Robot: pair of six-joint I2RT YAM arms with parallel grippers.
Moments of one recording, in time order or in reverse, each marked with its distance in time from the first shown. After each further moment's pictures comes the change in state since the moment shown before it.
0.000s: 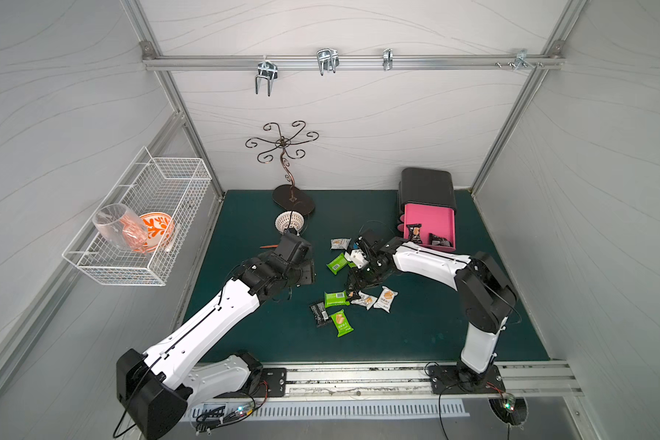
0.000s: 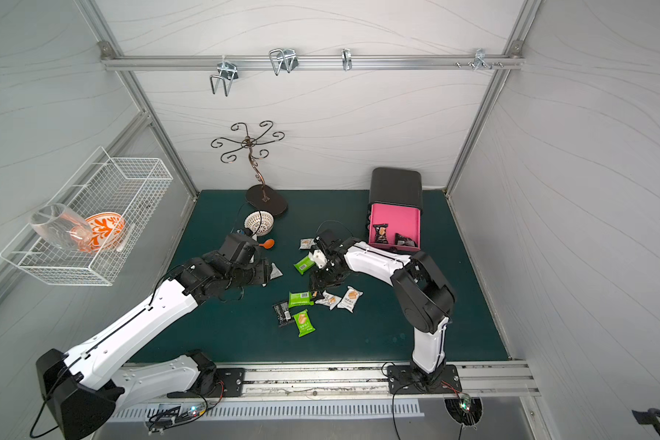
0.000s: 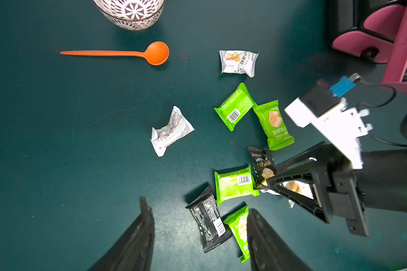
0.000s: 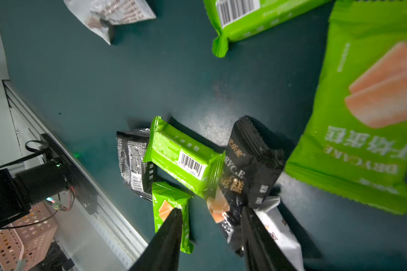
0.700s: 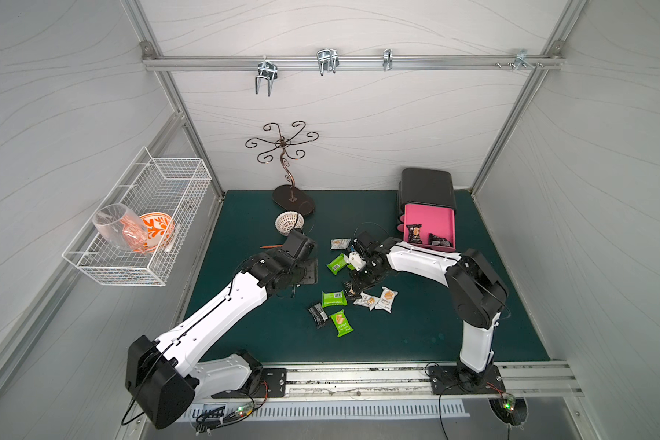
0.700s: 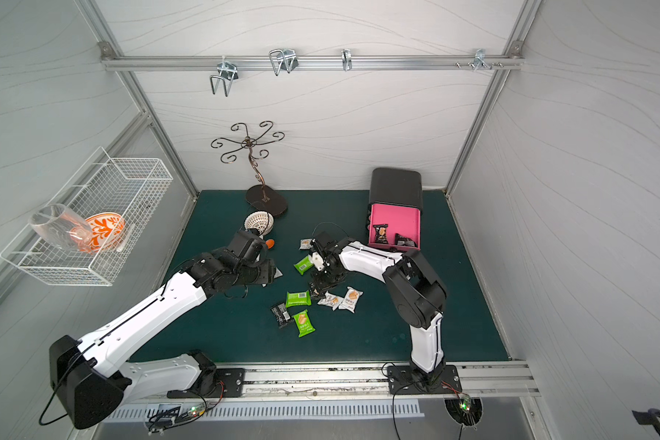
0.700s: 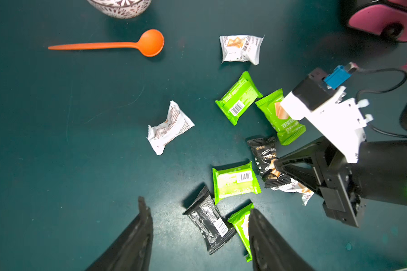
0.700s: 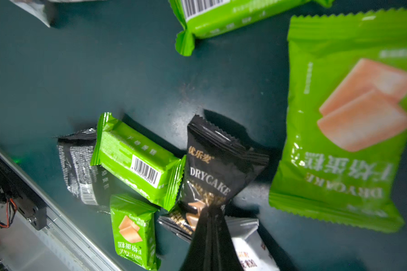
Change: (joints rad) left arm 0.000 0.078 0.031 -0.003 0.019 0.043; right arm 0.008 0.053 0.043 -0.053 0.122 -0.079
